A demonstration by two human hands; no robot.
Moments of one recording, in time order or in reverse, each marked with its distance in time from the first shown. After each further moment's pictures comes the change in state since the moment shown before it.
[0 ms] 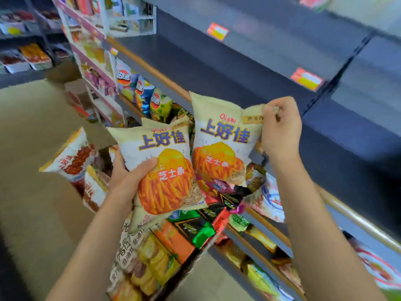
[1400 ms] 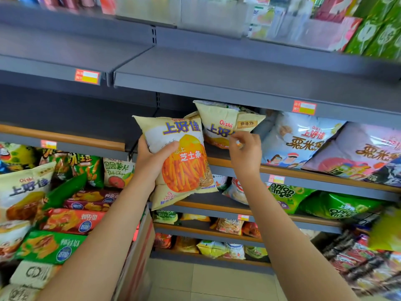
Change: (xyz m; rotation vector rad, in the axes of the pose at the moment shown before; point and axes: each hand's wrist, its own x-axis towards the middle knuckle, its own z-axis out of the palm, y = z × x) left_hand -0.135 -0.050 0.321 0.220 -0.611 -0.091; right_hand -0.100 0.142 -0.283 -0.359 0.493 0.226
